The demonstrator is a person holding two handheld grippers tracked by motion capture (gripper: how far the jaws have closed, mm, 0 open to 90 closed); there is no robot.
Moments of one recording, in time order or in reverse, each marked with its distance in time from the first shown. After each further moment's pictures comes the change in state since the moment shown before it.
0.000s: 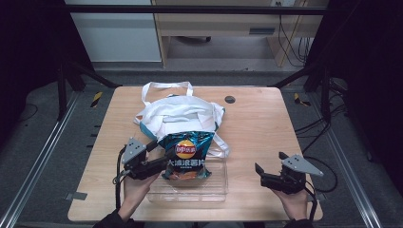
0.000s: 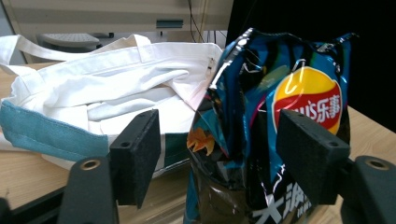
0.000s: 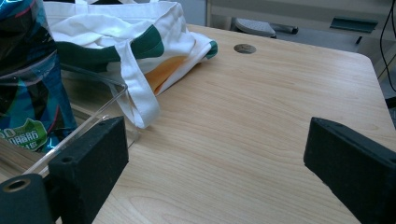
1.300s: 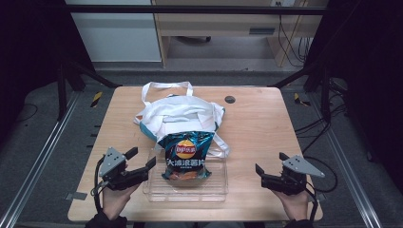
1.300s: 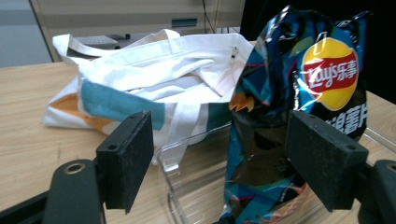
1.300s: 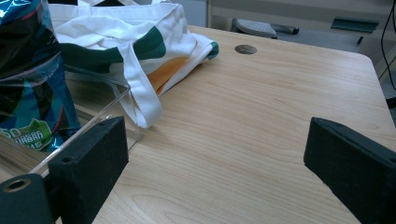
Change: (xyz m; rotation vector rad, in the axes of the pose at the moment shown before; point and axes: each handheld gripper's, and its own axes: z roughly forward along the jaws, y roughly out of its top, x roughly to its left) left arm 0.028 -0.016 -0.045 0.009 0.057 0.018; right arm 0.001 0.000 -0.003 -0.005 0.003 0.006
